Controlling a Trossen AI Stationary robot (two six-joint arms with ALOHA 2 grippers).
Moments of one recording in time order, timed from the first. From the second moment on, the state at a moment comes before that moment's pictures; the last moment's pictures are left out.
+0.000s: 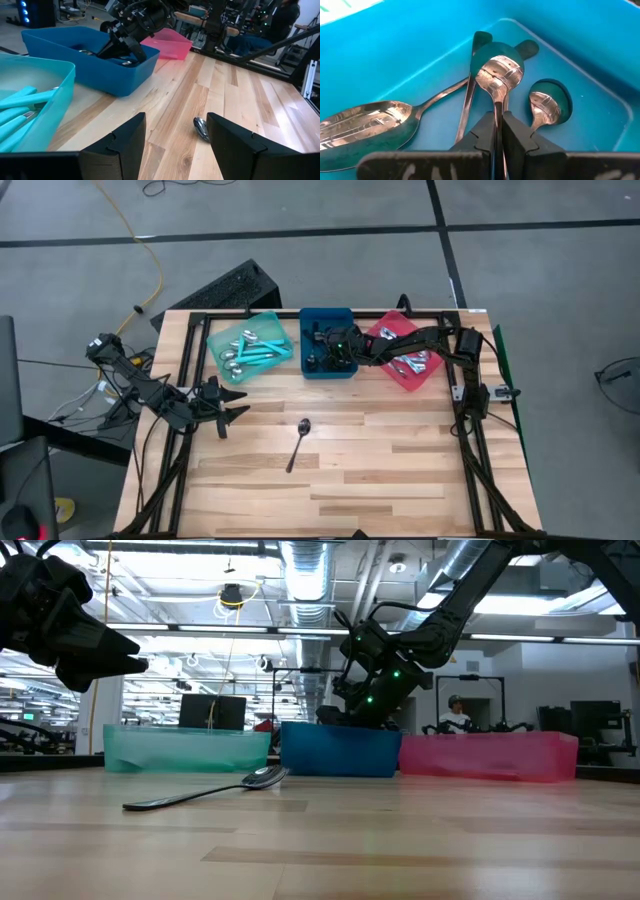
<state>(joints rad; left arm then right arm) -0.65 0.31 0.07 -0.12 -0.93 -0.54 -0.37 2.02 1.10 0.22 0.29 0.23</state>
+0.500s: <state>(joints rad) -0.65 0.31 0.07 -0.12 -0.93 -0.54 -0.35 2.02 1.14 0.17 0.27 0.19</state>
